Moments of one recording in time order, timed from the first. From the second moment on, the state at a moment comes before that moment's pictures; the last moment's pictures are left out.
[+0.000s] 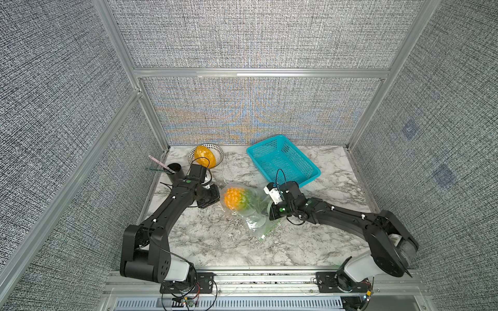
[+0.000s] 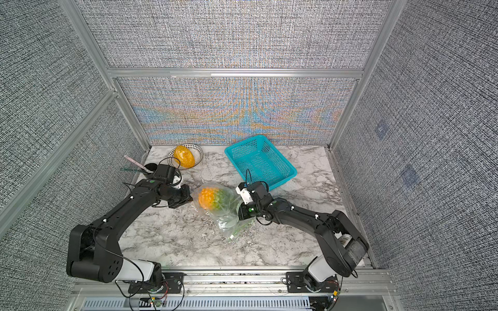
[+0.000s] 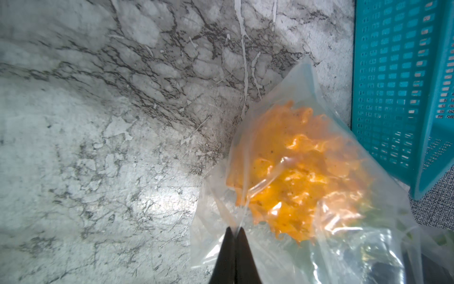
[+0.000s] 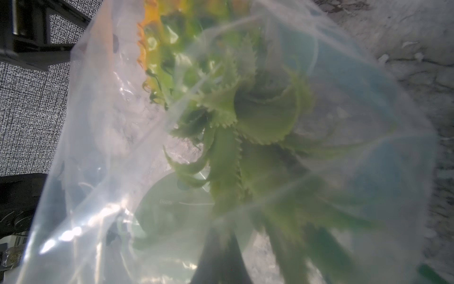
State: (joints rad) left arm -0.20 1.43 1.01 -0.74 0.34 -0.54; right arm 0.70 1.50 0.84 -0.13 -0.40 0.45
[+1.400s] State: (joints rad) left arm -0.11 1.36 0.96 -0.80 0.23 -0.53; right arm 0.56 0.92 0.57 -0.22 -0.46 0.60
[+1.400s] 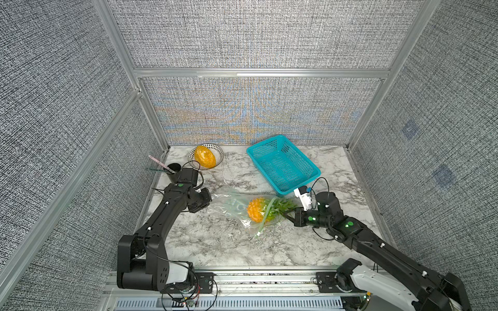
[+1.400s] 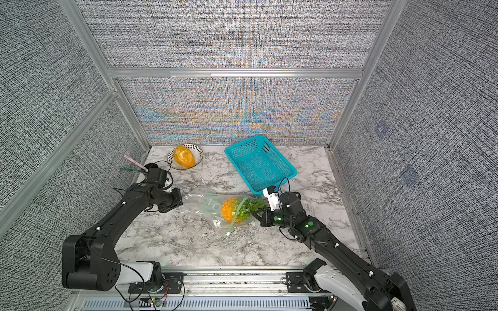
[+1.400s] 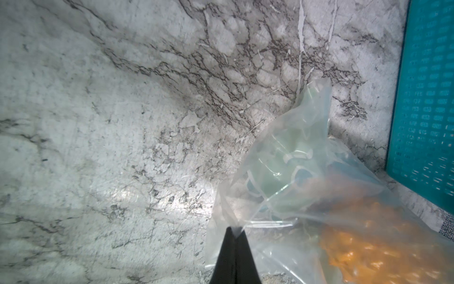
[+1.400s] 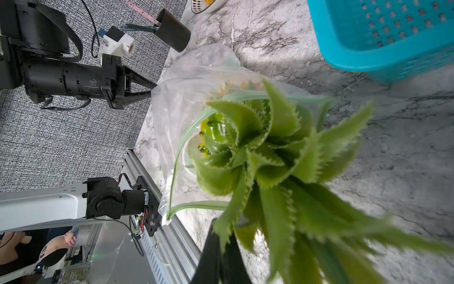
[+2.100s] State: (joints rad) left arm -0.10 1.35 0.95 -0.82 0.21 -0.52; right arm 0.53 0.90 0.63 -0.26 -0.46 0.61
